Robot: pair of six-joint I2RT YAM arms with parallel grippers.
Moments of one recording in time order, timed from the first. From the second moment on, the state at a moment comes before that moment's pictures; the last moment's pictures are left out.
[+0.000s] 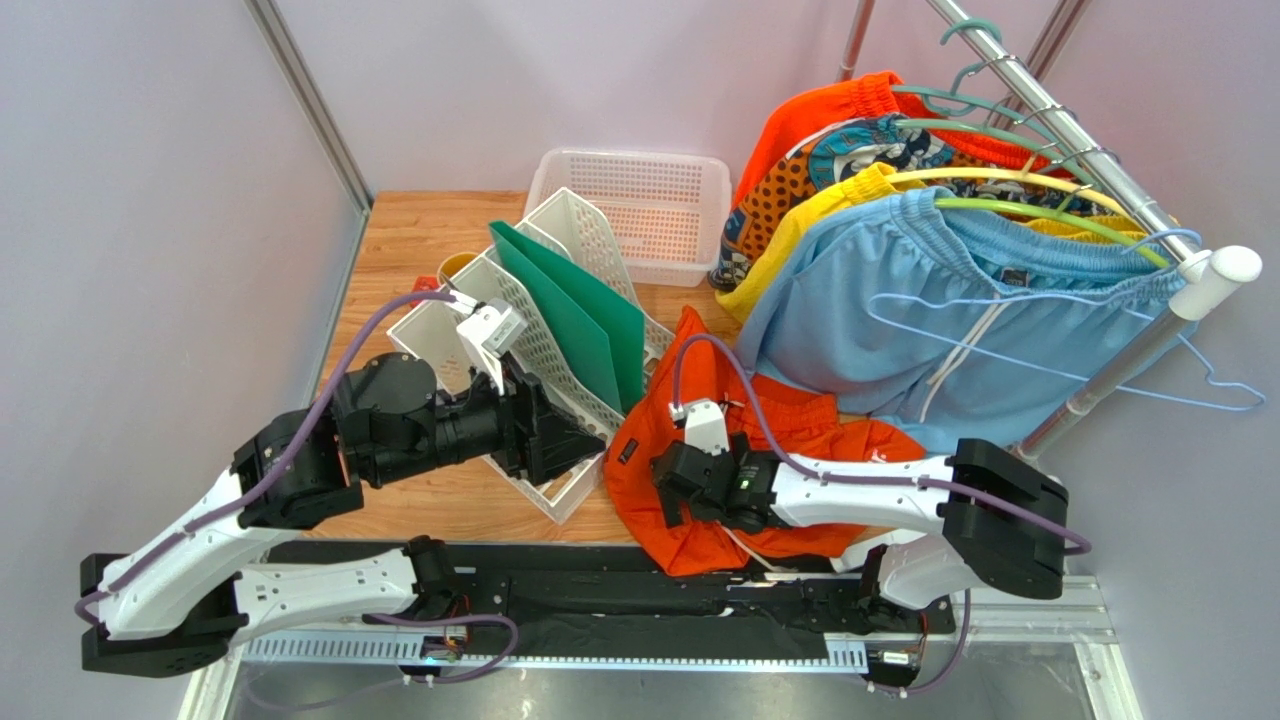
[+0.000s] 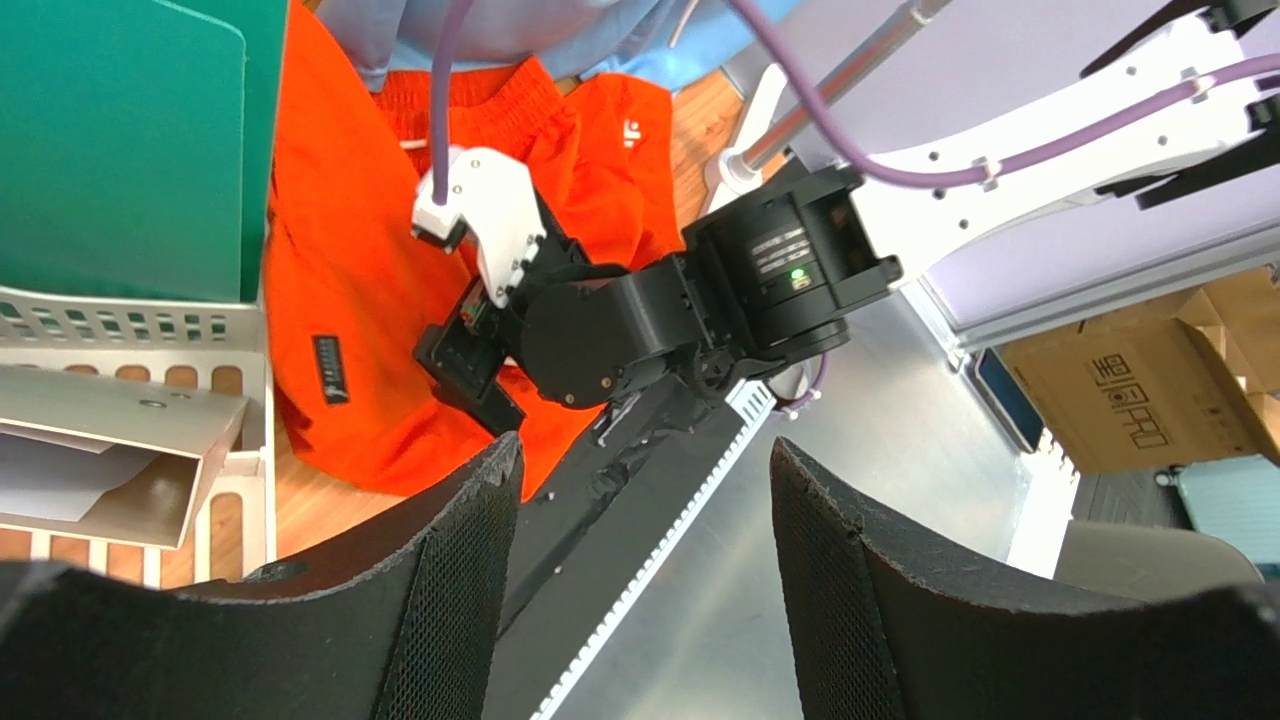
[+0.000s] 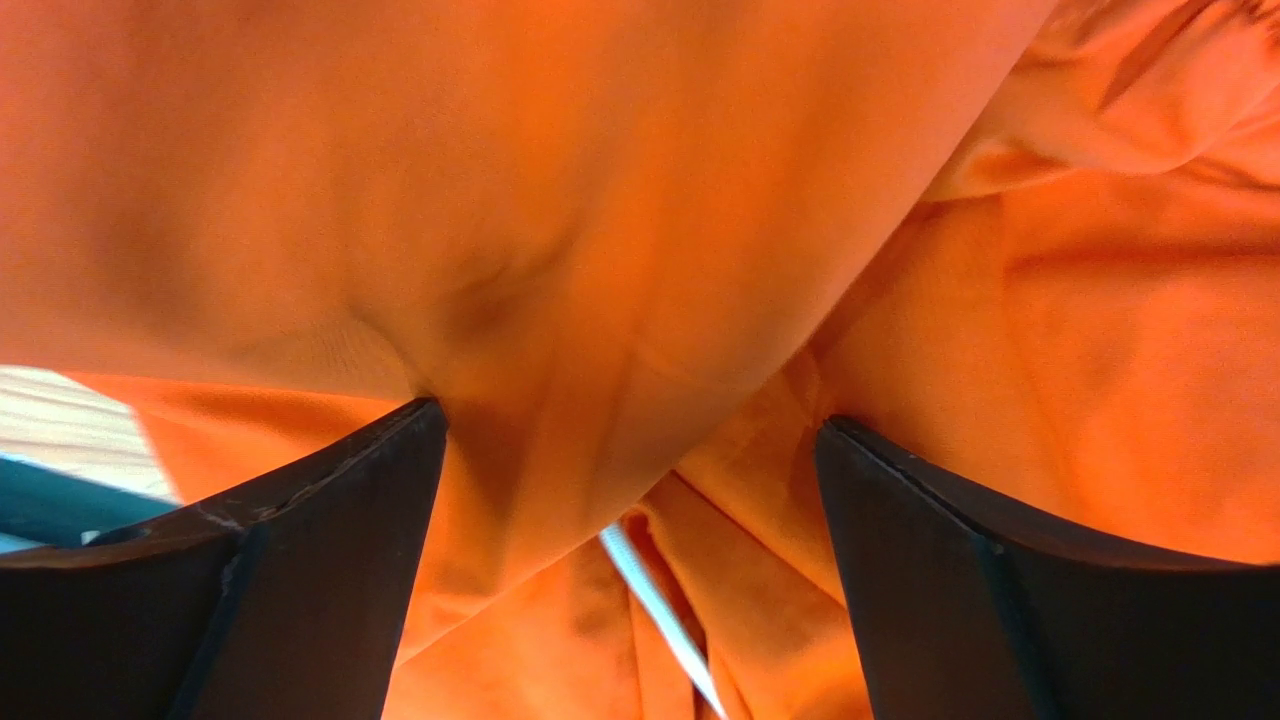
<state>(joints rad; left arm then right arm) -1.13 0.80 1.29 -0.80 -0.05 -0.61 1.20 1.42 0.74 -0.47 0.46 0.80</state>
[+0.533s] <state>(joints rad) -1.13 0.85 1.32 -0.80 -0.03 -0.59 1.23 1.28 0.62 -0.43 0.48 0.87</state>
